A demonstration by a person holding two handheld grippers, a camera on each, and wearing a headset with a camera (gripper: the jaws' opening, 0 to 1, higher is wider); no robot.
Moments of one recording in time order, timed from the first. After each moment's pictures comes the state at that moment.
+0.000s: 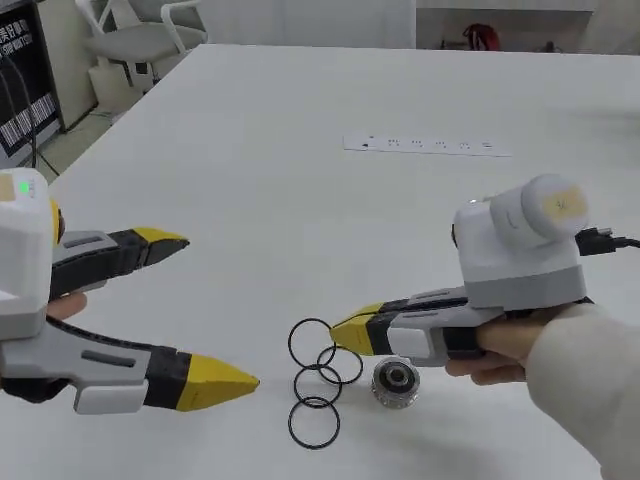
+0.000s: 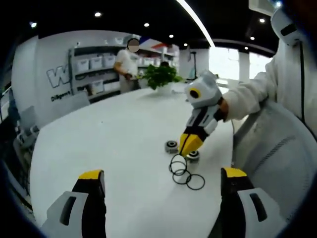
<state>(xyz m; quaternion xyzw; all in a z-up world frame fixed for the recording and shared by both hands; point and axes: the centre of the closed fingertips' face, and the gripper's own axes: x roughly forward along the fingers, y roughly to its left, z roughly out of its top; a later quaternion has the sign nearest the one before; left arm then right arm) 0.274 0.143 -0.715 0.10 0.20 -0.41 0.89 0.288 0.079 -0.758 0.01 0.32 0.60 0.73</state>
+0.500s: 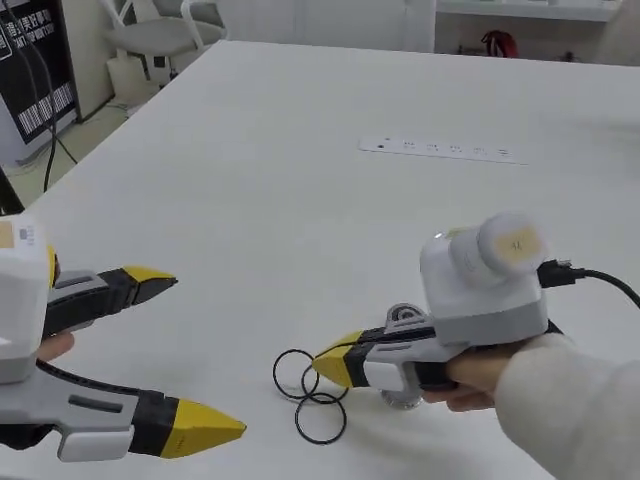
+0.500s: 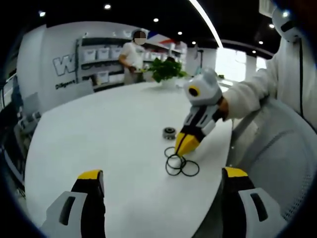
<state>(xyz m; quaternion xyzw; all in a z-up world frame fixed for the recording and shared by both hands) 0.253 0.154 -0.737 0.07 0.23 -0.39 0.89 0.280 0.093 -0.787 -0.03 0.33 0.61 0.72</state>
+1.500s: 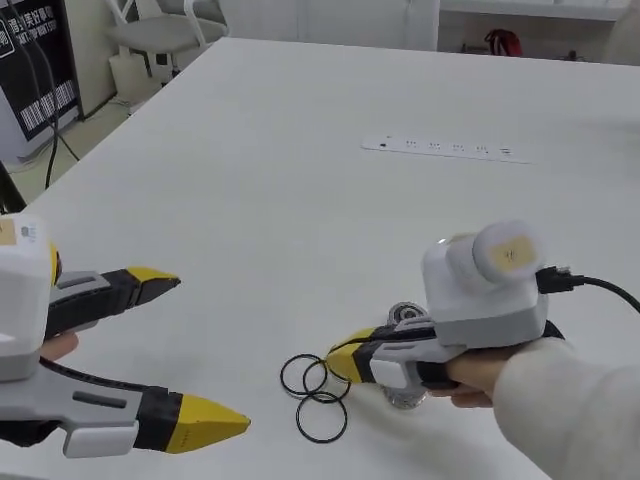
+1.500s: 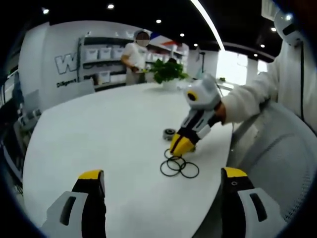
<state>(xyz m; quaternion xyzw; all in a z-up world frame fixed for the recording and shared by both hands) 0.254 0.152 -0.736 0.06 0.23 -0.39 0.89 0.301 0.079 -0.794 -0.05 0.33 0.57 0.75</state>
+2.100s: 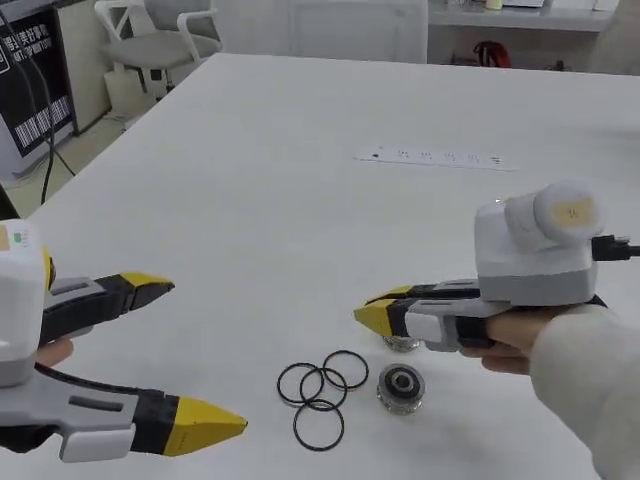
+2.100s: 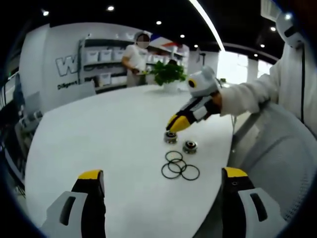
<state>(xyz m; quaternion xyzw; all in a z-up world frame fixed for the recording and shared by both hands) 0.255 0.153 -0.728 0.06 0.22 -0.38 0.90 0.340 0.049 -0.752 0.00 0.28 0.53 0.80</state>
